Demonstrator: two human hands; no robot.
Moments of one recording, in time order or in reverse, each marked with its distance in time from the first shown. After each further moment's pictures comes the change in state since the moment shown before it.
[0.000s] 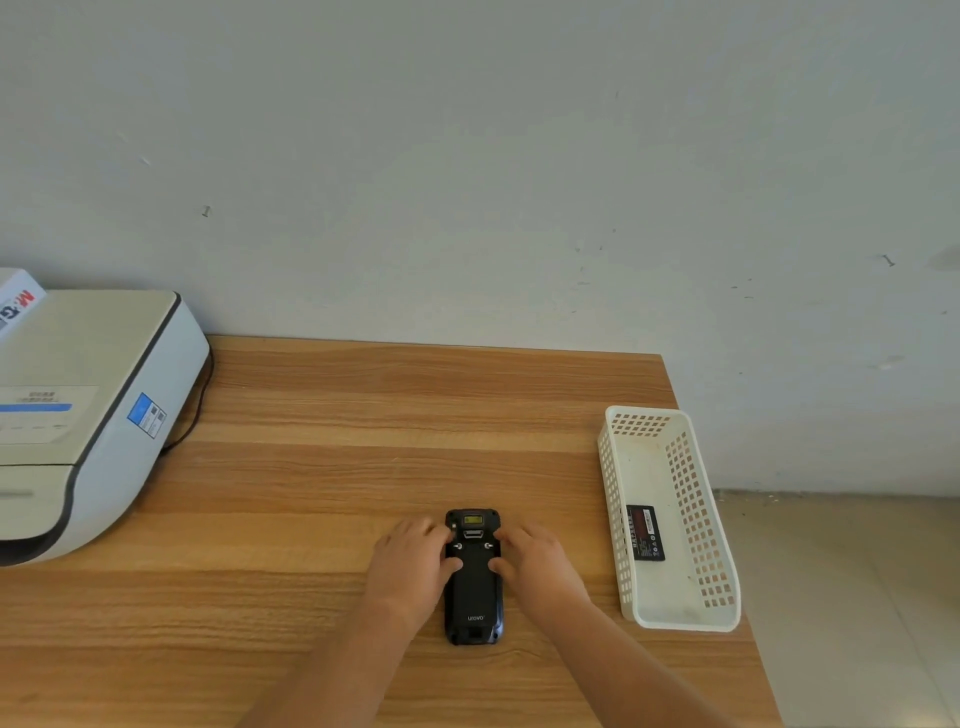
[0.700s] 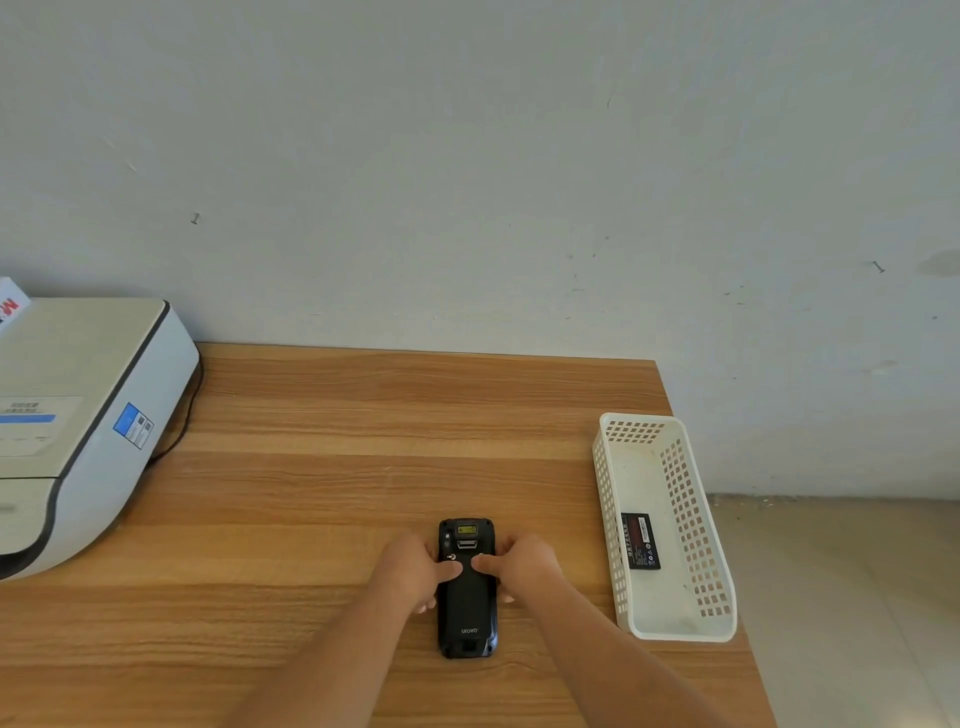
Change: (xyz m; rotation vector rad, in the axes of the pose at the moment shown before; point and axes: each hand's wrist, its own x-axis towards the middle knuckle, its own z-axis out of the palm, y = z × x) left_hand 0.027 0.001 0.002 -0.464 -0.338 -0.493; right_hand 0.024 -0.023 -0.011 0.310 -0.221 0.505
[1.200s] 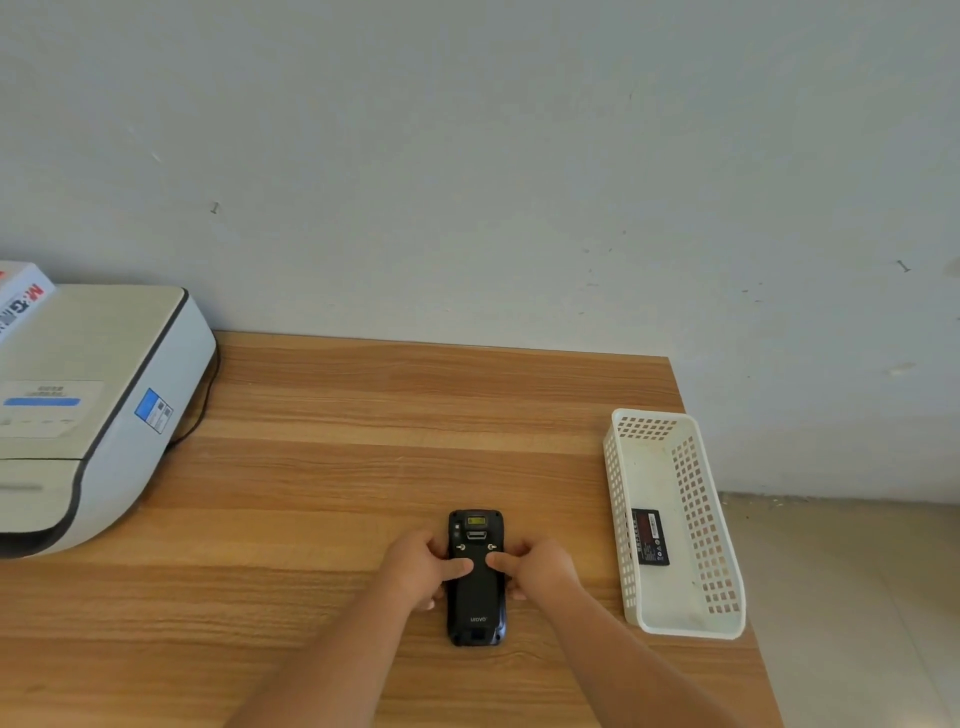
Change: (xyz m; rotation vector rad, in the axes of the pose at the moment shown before) left_hand -0.002 -0.012 0.004 -0.203 -0.014 -0.006; right_hand -0.001 0.015 0.005 0.112 0.004 0.027
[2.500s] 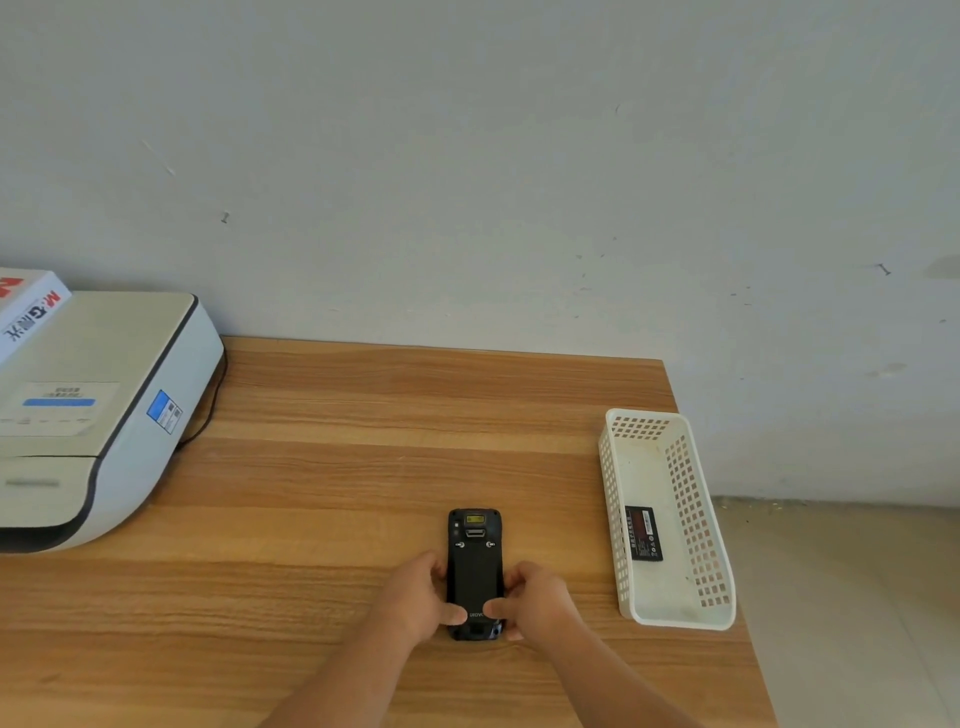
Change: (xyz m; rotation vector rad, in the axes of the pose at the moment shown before) left_hand -0.020 -0.030 0.015 0.214 0.011 0.096; right_hand -0.018 0.033 0.014 -0.005 -0.105 -0.018
